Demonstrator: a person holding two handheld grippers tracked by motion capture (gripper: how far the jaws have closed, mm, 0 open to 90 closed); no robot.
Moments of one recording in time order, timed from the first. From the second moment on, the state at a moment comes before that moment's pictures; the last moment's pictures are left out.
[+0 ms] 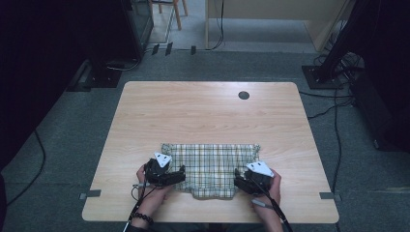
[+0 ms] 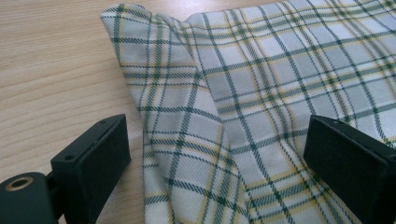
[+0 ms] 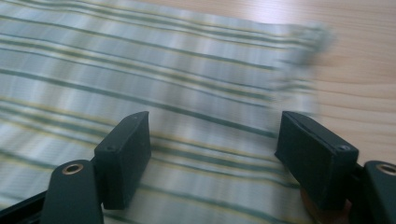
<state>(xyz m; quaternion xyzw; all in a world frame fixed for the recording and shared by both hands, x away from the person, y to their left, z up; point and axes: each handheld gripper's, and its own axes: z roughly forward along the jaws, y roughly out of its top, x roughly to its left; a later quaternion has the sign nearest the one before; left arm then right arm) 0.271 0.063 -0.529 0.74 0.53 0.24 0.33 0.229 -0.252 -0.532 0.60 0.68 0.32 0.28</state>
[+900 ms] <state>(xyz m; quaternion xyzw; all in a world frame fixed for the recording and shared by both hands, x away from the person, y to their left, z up) 0.259 0.053 -0.521 0.75 0.51 0.22 0.36 0.219 -0.274 -0.532 0.62 0.65 0.34 0.27</state>
